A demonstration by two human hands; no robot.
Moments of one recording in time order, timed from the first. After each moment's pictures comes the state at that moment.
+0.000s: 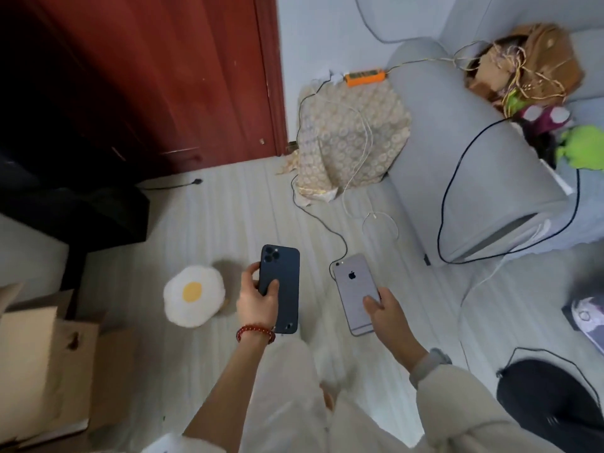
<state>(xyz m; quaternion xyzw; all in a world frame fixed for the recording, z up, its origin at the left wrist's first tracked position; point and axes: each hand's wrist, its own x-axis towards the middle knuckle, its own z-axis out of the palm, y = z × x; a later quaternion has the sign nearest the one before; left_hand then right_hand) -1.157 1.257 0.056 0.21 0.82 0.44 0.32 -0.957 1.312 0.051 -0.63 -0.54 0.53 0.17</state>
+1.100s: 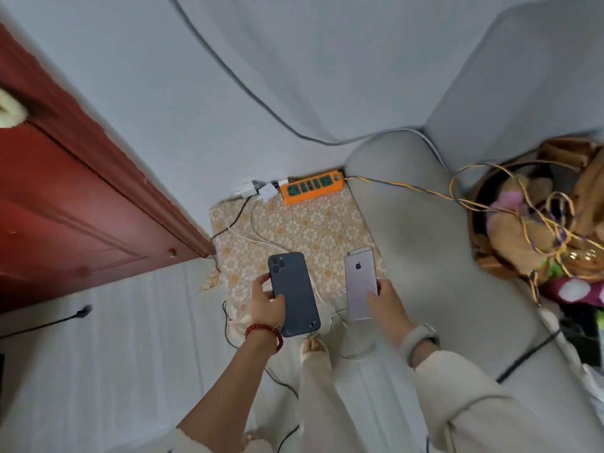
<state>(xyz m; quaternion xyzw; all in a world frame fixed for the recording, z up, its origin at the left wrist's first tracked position) -1.207 2.041 -0.042 0.13 0.76 0.38 0.51 -1.016 2.101 -0.046 -0.74 -0.46 0.49 0.08</state>
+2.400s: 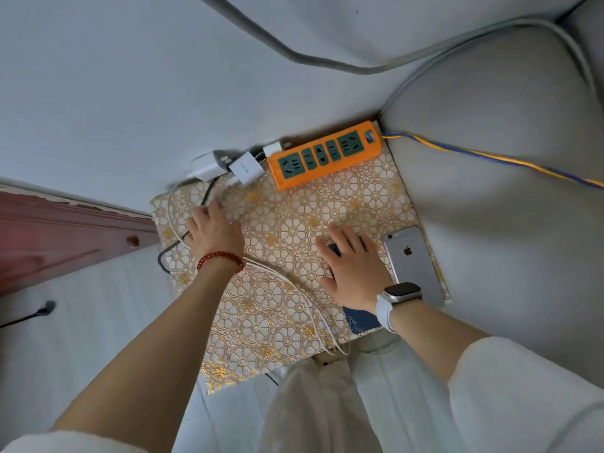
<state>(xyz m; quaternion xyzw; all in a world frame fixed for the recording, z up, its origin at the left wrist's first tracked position) -1.320 2.250 -0.236 0.36 0.90 0.04 0.23 -1.098 2.260 -0.229 -0.41 -0.85 0.24 -0.22</state>
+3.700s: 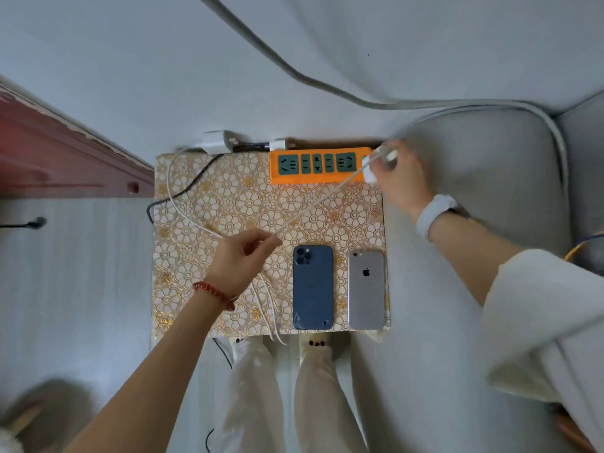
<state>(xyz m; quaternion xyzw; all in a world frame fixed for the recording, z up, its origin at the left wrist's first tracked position) -1.221 2.214 -0.146 0.28 0.77 0.36 0.45 -1.069 2.432 -0.165 -0.56 -0.75 0.34 0.09</state>
